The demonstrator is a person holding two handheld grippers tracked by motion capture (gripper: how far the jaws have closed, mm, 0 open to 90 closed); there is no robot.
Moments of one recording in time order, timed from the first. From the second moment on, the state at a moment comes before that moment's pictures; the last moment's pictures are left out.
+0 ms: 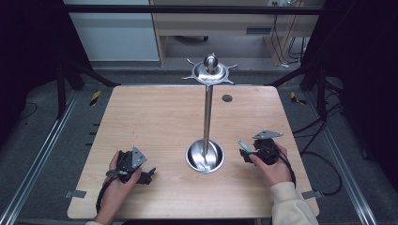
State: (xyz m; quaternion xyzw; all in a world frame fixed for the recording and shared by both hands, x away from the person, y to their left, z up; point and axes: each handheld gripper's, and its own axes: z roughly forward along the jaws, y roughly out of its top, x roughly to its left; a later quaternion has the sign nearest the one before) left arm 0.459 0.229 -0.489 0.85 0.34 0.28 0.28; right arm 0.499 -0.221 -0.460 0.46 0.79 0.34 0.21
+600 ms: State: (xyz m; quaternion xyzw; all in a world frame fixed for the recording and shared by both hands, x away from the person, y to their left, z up) left arm 0.459 0.227 -0.489 0.85 0.34 0.29 0.27; right arm 0.521 -0.203 -0.473 0.41 0.84 0.28 0.22
